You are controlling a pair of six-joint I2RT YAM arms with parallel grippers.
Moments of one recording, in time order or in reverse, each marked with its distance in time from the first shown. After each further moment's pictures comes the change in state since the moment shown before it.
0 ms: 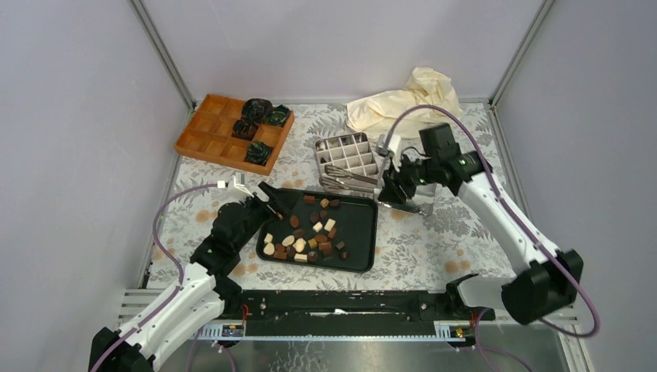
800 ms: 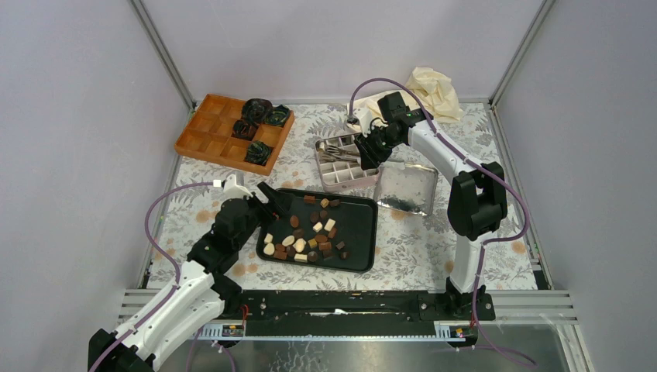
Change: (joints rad) left arm -0.006 0.012 0.071 -0.218 -0.153 0.135; right arm 0.014 0.591 0.432 -0.006 0.223 0.079
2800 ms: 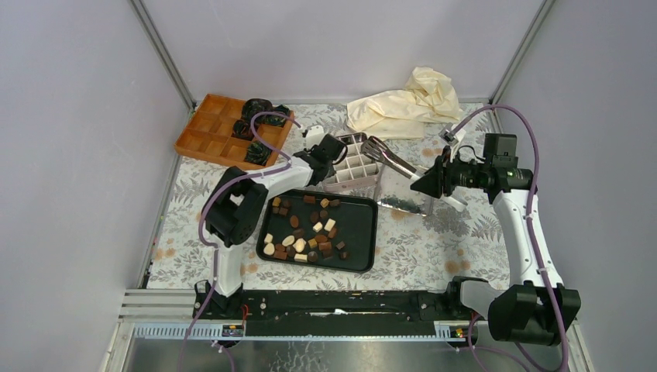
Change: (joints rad) left arm -0.099 1.360 0.982 -0.211 -0.335 0.093; right arm -0.498 -0.824 -0.629 0.030 -0.614 0.040
